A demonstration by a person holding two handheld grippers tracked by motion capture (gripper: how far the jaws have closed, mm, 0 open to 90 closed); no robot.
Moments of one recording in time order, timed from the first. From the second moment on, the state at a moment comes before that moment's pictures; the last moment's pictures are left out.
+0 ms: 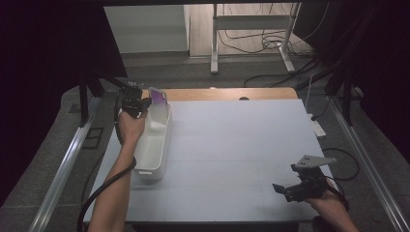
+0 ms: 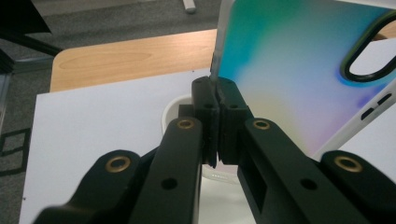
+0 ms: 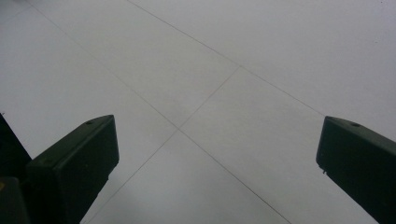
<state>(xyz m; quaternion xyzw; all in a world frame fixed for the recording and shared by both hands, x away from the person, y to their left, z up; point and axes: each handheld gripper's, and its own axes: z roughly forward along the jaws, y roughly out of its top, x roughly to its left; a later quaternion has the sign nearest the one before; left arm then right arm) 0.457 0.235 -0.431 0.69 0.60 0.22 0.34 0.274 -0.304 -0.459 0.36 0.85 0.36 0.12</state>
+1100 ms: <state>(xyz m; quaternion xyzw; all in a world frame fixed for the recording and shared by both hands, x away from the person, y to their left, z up) 0.467 0.236 -0.452 0.69 0.62 0.20 0.30 0.274 -0.304 -0.459 0.36 0.85 0.36 0.12</state>
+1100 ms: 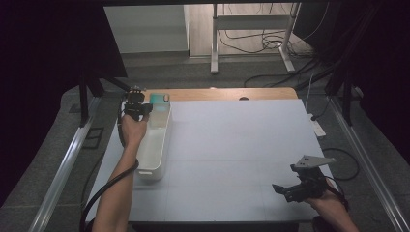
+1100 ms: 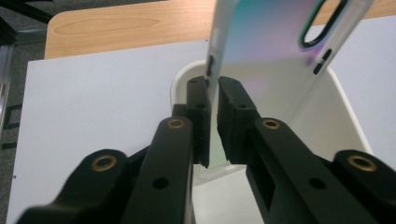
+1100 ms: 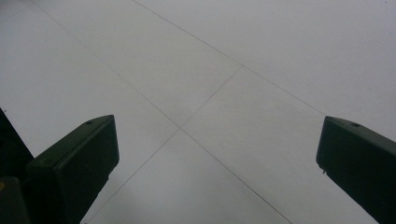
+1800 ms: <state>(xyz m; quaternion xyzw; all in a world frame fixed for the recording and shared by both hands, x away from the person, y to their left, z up) 0.460 0.237 -0.442 0.71 0.60 0.19 0.33 0.274 -0.303 -0.459 0.36 0.86 0.36 0.12</state>
